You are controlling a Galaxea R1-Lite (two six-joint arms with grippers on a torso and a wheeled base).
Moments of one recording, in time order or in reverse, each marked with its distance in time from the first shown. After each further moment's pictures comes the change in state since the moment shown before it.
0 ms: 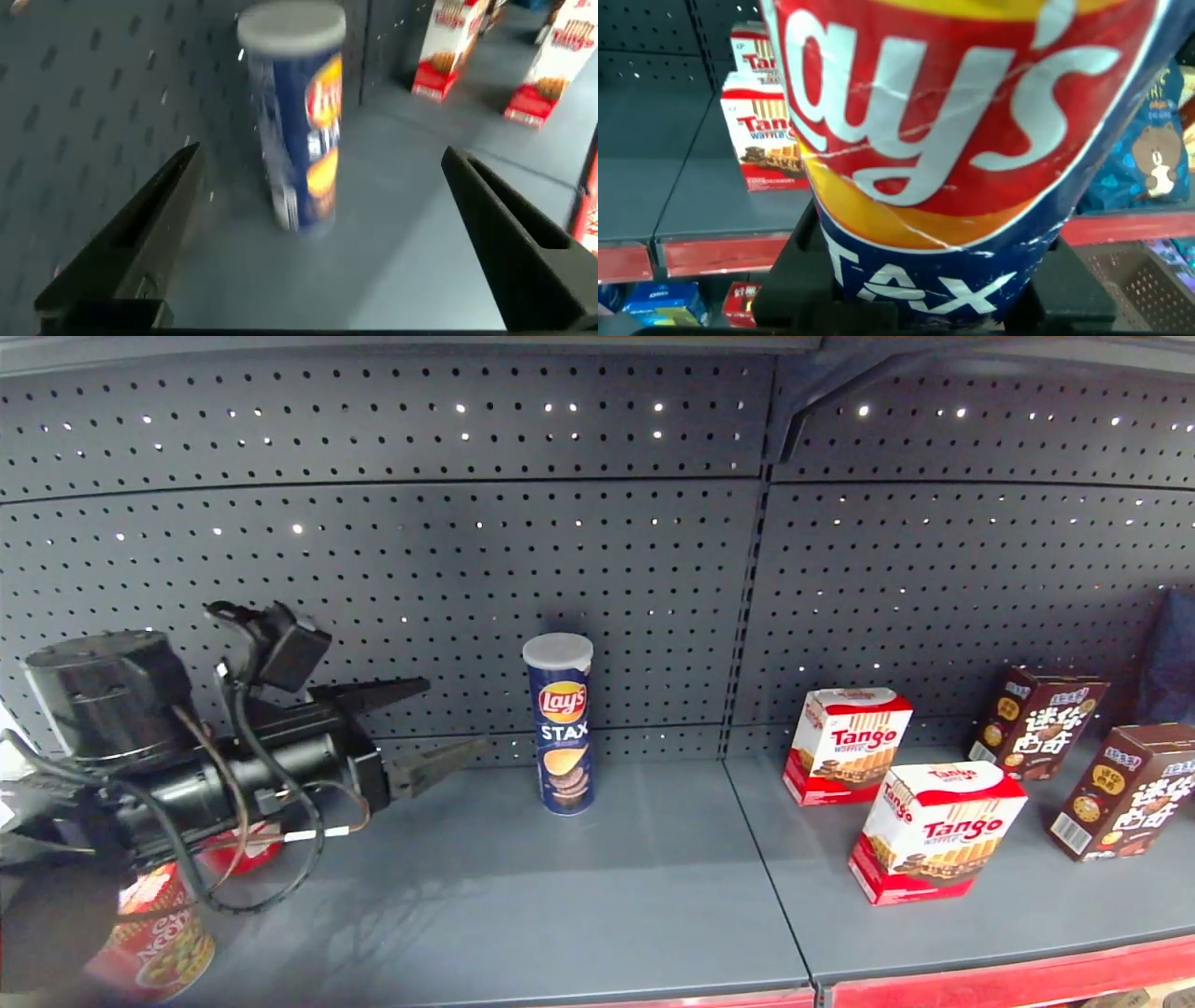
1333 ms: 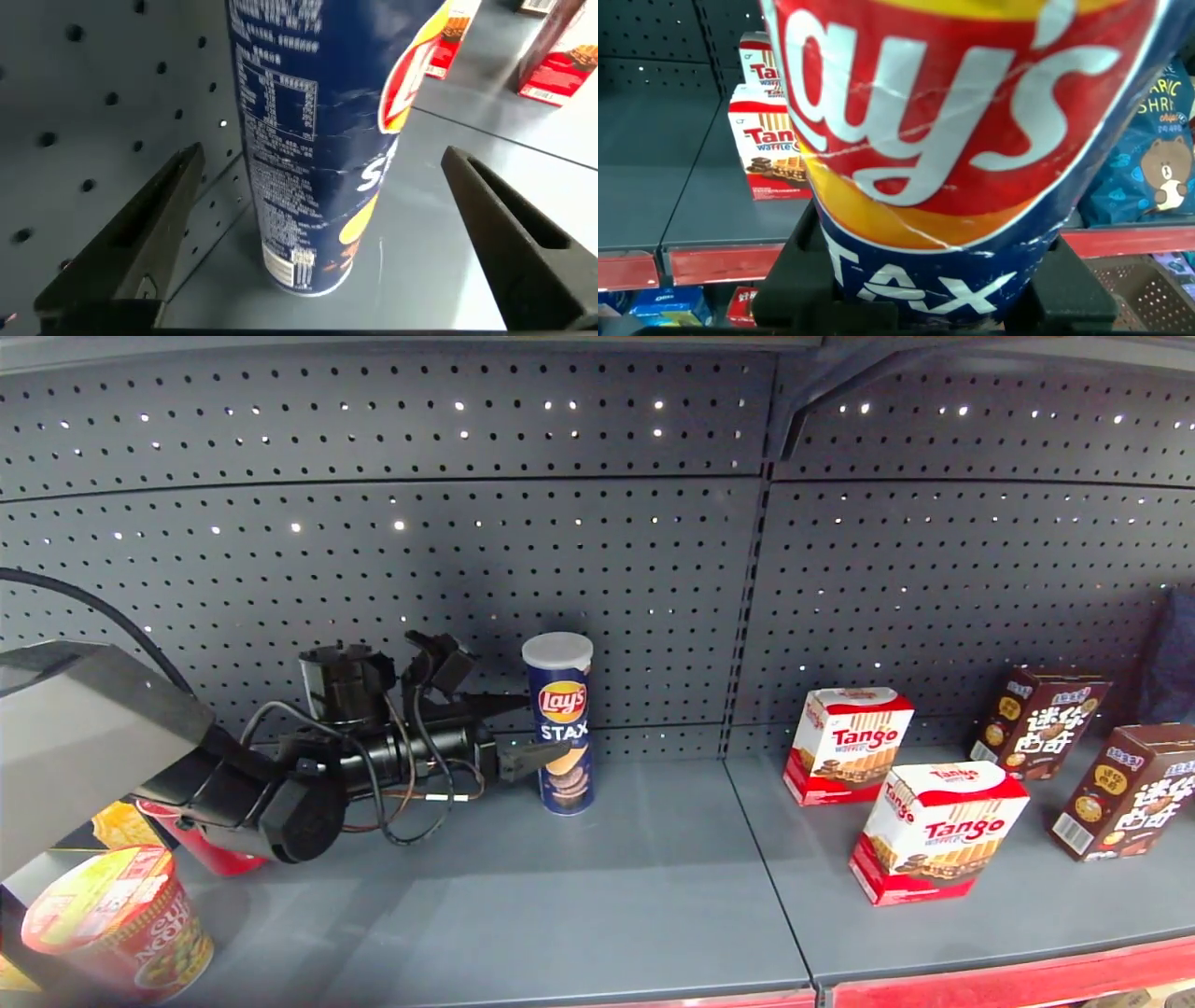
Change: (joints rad) left arm -0.055 0.449 -0.350 -0.010 -0.130 -0.005; right arm 0.019 0.047 -0.026 -0.021 0.000 0.001
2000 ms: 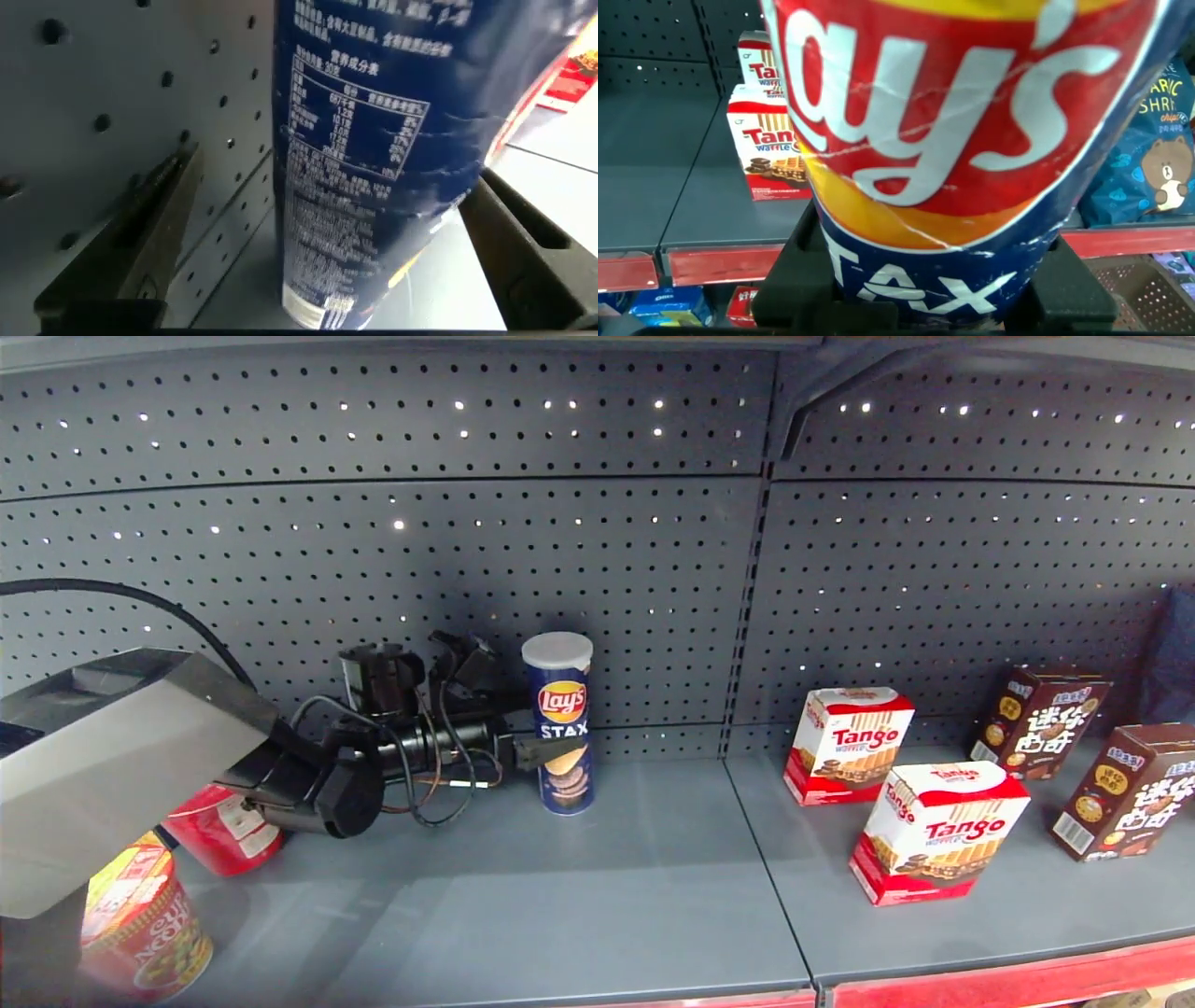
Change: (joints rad) left arm -0.002 0.133 -0.168 0.015 -0.063 -0.033; right arm 0.000 0.010 -0.004 0.000 -0.001 0.000
